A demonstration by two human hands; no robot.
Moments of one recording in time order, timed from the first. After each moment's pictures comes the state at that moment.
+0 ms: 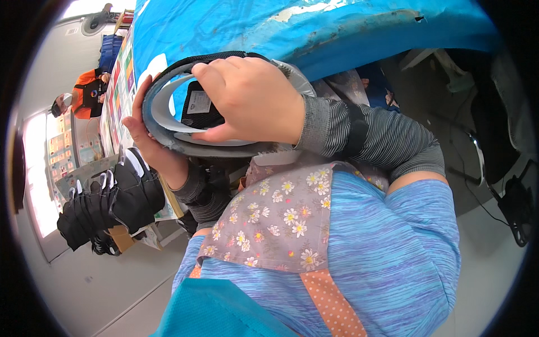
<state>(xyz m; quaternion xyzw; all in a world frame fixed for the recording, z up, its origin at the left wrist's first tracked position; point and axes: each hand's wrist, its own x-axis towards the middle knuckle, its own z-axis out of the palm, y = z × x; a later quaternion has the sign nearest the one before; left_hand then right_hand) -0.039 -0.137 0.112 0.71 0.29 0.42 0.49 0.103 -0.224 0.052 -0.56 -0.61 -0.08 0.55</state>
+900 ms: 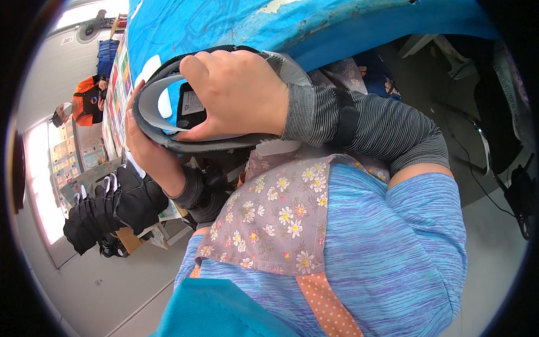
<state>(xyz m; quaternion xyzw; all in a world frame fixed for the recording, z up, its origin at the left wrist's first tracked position) -0.034 -0.144 0.125 0.75 0.36 0.39 0.39 0.100 -0.217 0.052 -0.58 -0.57 -0.08 0.58</state>
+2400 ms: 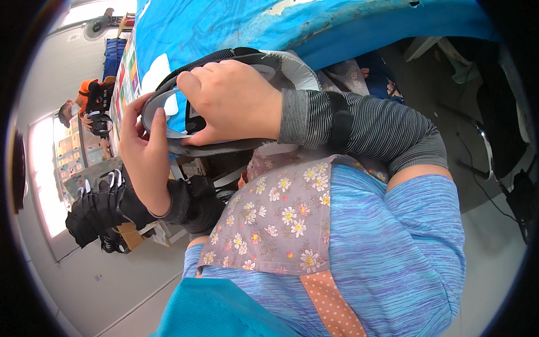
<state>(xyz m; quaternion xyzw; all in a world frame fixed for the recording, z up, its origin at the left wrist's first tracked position) -0.051 -0.153 0.170 0.88 0.43 0.17 0.12 0.089 -0.212 0.053 -0.56 -0.62 -0.08 0.55</state>
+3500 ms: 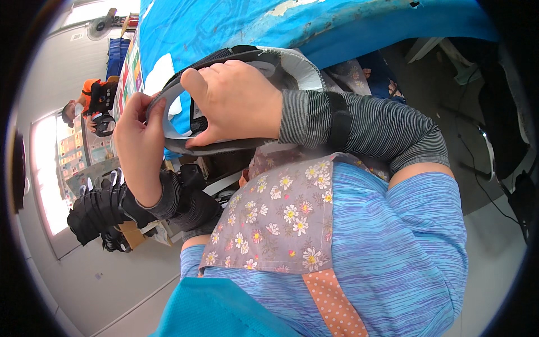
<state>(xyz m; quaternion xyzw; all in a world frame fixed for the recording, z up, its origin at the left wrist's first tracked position) -0.040 -0.141 0.184 0.90 0.42 0.10 0.01 0.084 -0.214 0.050 -0.54 -0.61 0.00 0.58</state>
